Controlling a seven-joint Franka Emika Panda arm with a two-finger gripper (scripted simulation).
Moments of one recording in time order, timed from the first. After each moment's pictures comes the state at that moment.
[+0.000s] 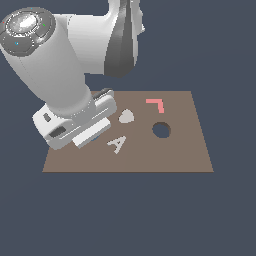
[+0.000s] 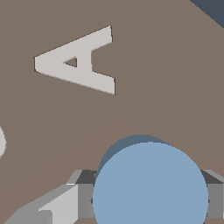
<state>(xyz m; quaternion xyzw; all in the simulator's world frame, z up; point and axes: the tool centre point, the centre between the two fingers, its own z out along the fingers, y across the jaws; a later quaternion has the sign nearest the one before) 0.028 -0.120 0.035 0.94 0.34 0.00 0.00</state>
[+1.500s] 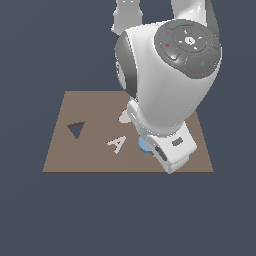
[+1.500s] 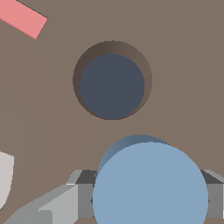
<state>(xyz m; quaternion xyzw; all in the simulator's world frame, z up) 0.069 0.060 0.039 0.50 0.87 0.00 0.00</state>
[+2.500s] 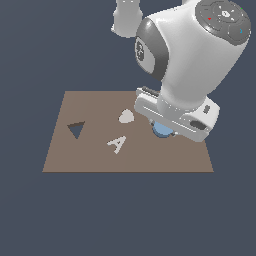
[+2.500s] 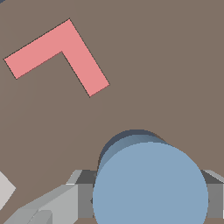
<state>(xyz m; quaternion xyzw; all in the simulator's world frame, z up) 0.018 0.111 0.040 0.27 0.96 0.00 0.00</state>
